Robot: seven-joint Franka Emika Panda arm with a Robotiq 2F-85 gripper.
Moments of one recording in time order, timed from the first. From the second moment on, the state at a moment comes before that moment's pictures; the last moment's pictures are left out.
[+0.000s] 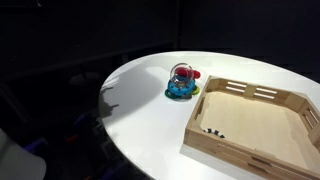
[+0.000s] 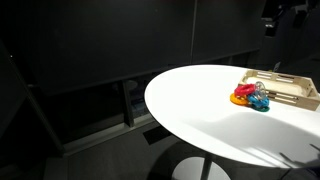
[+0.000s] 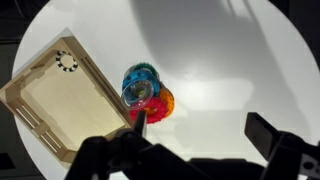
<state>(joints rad) -0.01 -0.31 0.20 -2.12 -0.10 1.77 0.45</state>
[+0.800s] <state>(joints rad) -0.04 -0.09 0.11 -2.09 -0.19 1.89 0.58</state>
